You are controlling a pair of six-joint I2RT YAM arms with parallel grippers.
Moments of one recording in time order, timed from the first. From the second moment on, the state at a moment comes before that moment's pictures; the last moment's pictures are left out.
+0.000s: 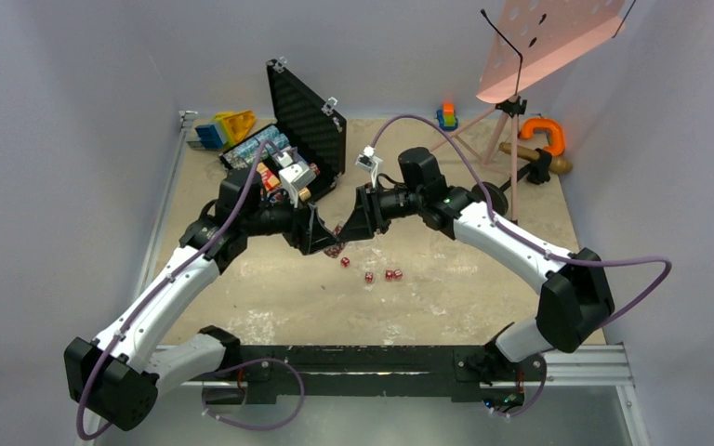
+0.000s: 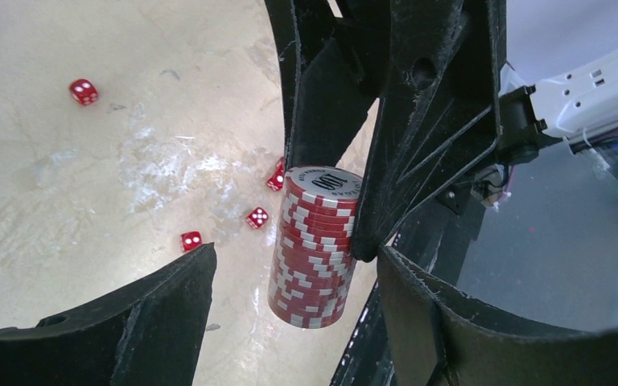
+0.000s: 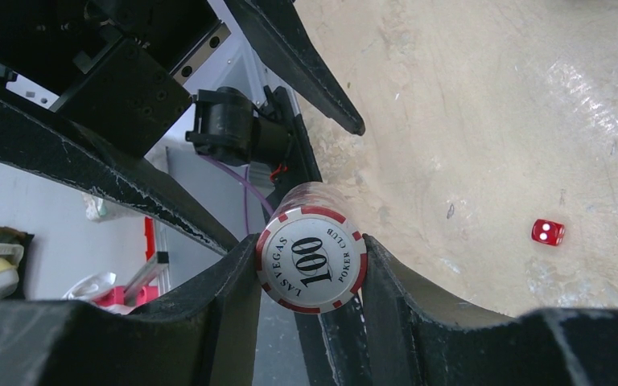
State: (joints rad) left arm -0.44 1.05 0.92 -0.36 0.69 -0.15; right arm 0.65 1.49 1.16 -0.19 -0.86 0.47
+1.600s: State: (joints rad) left arm -0.48 1.10 0.92 -0.45 0.68 -0.07; right arm 0.66 1.41 1.14 -0.19 -0.78 0.45
